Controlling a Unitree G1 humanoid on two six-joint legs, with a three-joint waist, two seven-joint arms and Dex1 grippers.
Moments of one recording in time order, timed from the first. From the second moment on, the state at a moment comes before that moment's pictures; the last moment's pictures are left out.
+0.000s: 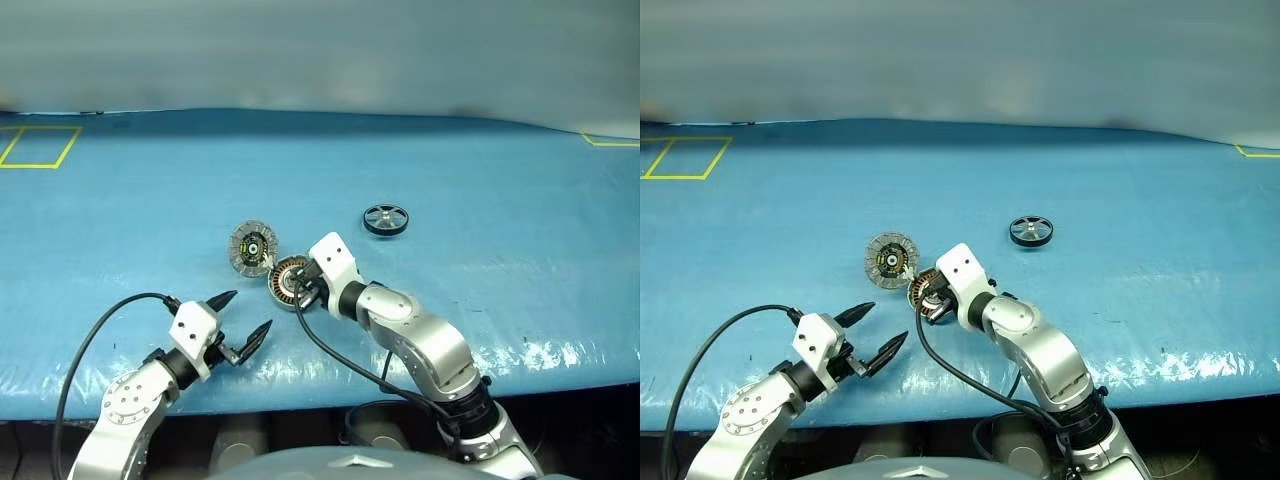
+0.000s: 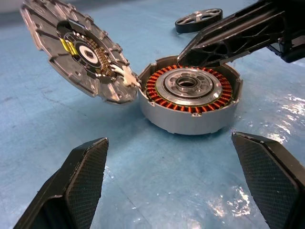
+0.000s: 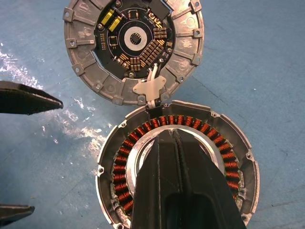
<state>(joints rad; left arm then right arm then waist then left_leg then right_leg) 0.41 0.44 -0.04 -0.44 -0.25 0.17 -0.60 -0.26 -0.15 0.41 -0.44 0.20 0.94 0.28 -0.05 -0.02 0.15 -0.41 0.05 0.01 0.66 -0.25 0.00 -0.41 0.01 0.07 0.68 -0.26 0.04</state>
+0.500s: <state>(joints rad) 0.42 0.44 -0.05 -0.44 -0.27 0.19 -0.62 -0.29 -0.15 0.46 -0.43 0.19 1.04 0.28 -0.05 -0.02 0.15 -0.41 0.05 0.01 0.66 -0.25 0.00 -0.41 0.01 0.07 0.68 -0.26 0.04</state>
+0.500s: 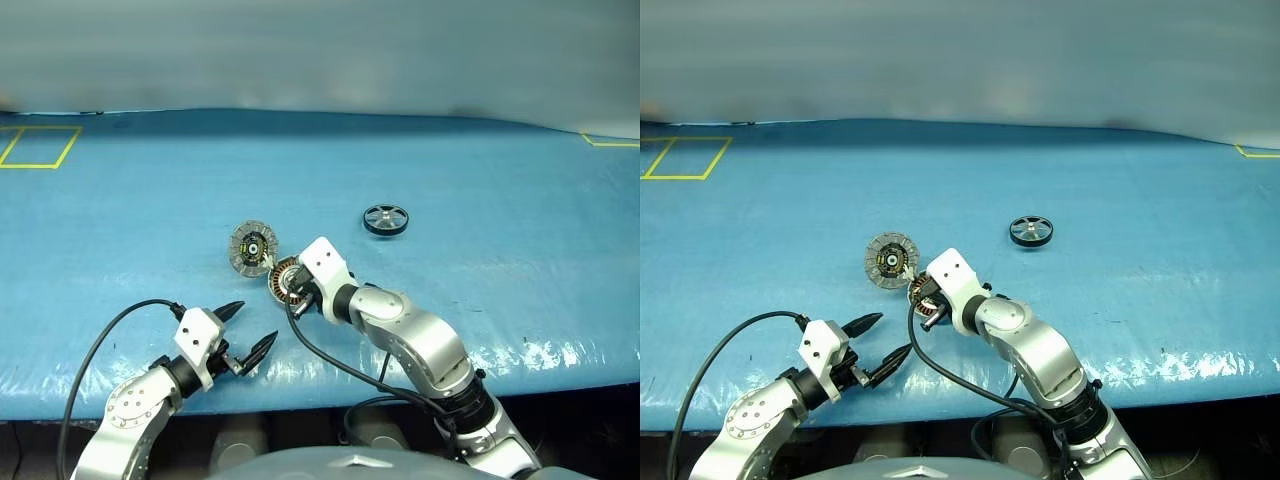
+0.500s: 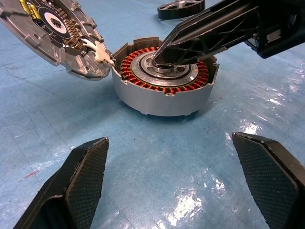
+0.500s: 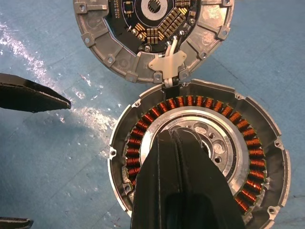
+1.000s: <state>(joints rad) 0.41 0.43 -0.05 -0.44 -0.26 0.19 -0.61 -0.32 -0.16 0.46 -0.44 0.18 1.09 0.27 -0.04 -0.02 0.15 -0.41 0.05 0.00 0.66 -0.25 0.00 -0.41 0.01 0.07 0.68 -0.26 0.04</state>
